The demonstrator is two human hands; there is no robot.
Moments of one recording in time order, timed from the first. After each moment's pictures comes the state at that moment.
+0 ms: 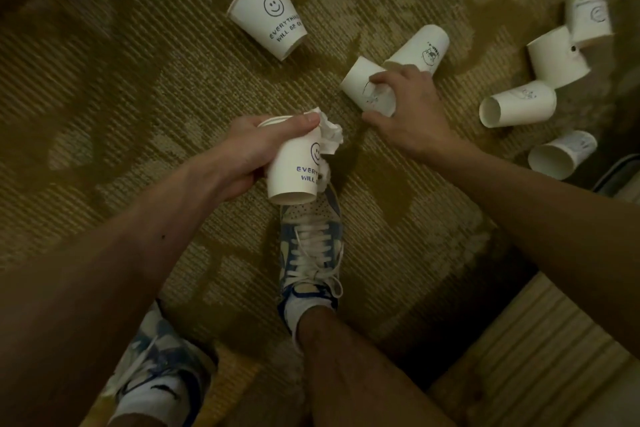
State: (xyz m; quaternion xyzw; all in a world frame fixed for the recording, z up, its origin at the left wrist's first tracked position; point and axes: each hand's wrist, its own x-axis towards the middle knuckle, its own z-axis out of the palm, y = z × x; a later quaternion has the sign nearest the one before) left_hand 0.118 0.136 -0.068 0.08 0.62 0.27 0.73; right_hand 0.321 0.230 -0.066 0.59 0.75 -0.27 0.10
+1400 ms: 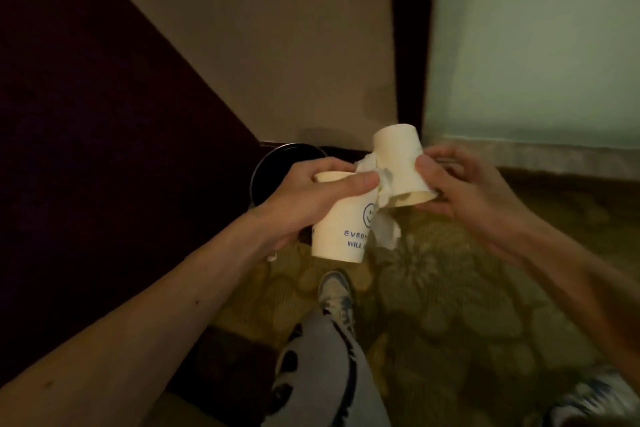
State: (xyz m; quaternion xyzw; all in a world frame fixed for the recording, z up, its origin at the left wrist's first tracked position) left_hand -0.106 -0.359 0.372 -0.02 0.80 0.51 0.32; right_hand -0.052 -0.151 0.318 0.18 0.64 -0.74 0.09
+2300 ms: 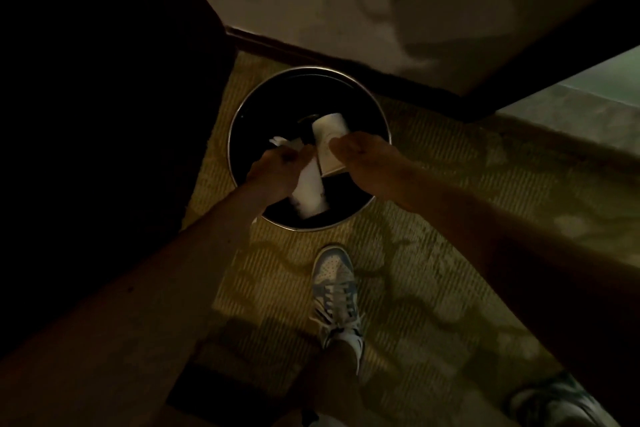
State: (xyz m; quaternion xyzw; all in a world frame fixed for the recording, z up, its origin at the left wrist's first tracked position) left_hand -0.290 -0.508 0.065 -0.18 0.84 0.35 0.38; right_hand -0.277 -0.333 0.111 0.16 0.79 -0.48 0.36
